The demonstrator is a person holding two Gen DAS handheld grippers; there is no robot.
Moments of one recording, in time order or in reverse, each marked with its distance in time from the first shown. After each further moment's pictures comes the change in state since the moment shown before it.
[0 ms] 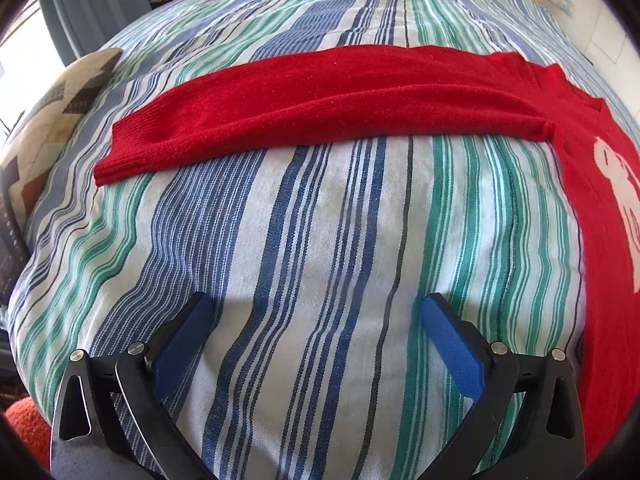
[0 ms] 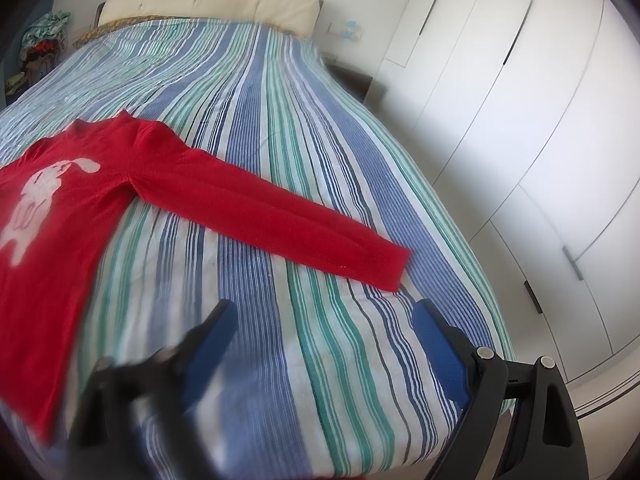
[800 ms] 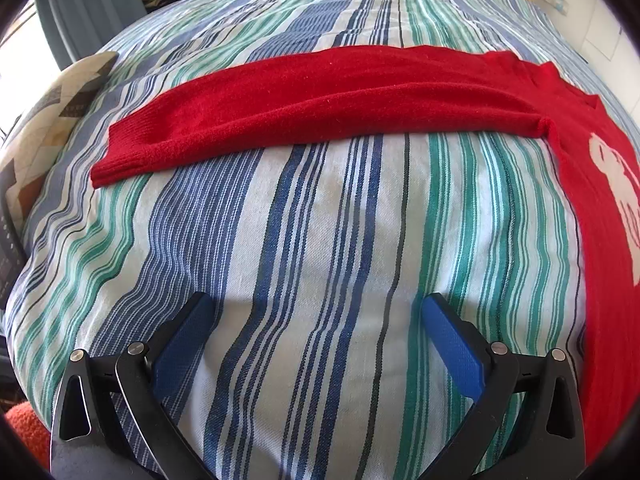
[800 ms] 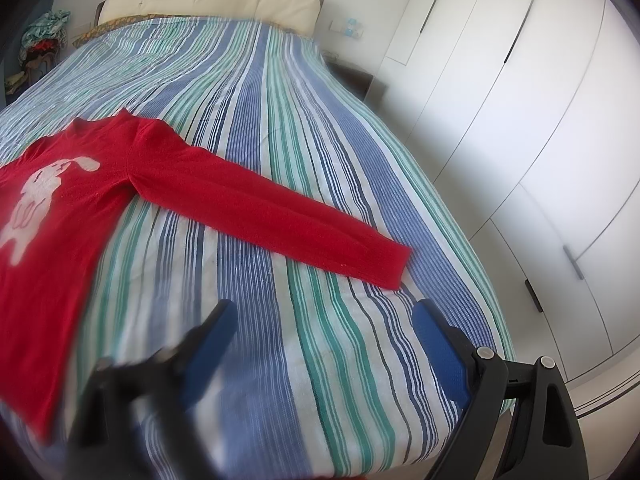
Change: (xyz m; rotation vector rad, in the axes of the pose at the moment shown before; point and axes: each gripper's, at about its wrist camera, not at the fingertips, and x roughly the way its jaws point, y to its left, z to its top) left arm 0.000 0.004 -0.004 0.010 -0.016 -0.018; right arm 0.003 0.000 -0.001 0.000 0.004 0.001
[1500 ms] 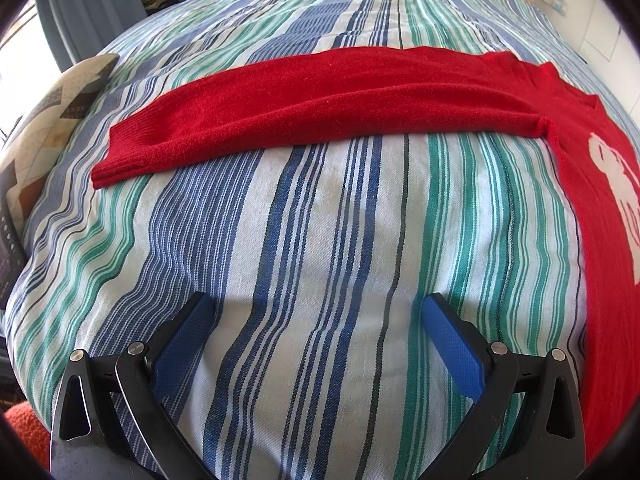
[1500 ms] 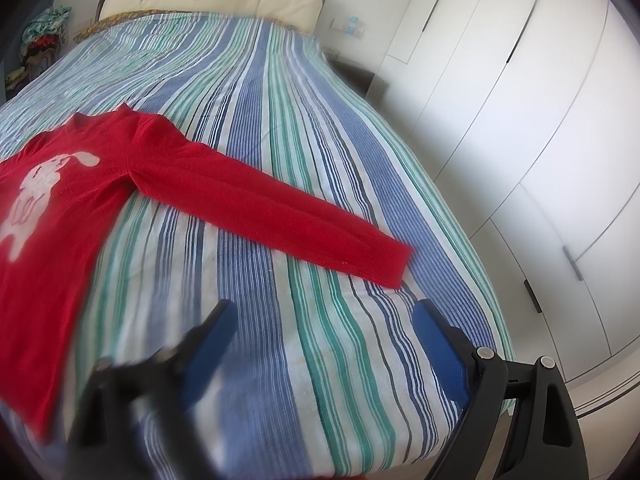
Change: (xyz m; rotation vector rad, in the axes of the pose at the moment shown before) left arm 0.000 0.000 0.000 -0.002 -0.001 0.002; right arm 0.002 0.002 0.001 -0.009 0.010 -0.003
